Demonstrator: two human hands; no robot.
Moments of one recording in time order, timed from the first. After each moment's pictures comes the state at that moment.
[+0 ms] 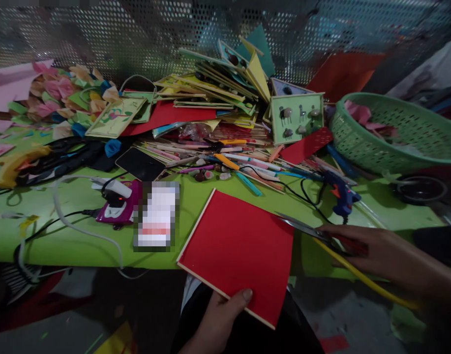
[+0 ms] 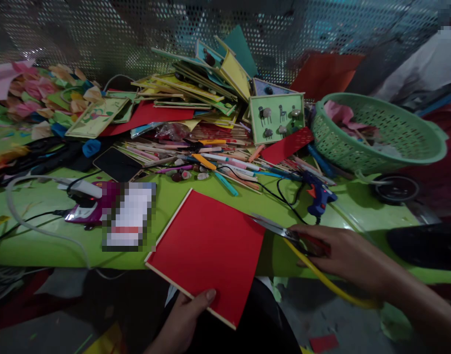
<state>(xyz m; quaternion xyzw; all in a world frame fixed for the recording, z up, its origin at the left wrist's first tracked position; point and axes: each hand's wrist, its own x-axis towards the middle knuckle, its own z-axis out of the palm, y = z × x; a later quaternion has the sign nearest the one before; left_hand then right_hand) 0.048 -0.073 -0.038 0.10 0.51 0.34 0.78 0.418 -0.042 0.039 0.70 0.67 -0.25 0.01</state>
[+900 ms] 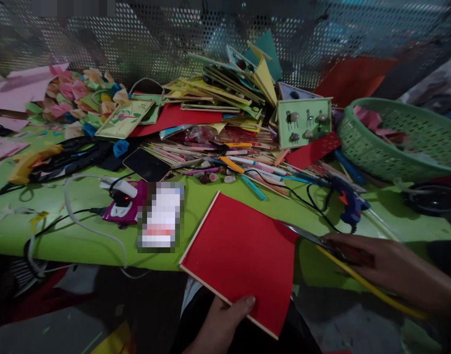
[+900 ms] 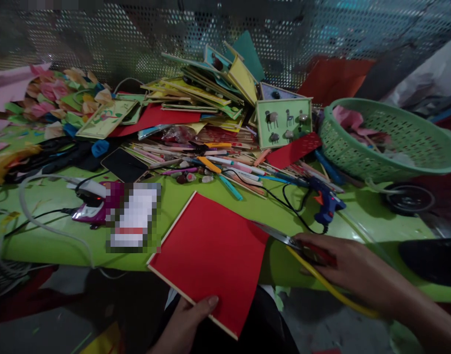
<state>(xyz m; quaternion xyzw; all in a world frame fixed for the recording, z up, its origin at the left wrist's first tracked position) 0.049 -0.072 -0.031 0.09 0.51 0.33 0.79 0.404 -0.037 0.046 0.70 0.66 -0.26 0.00</state>
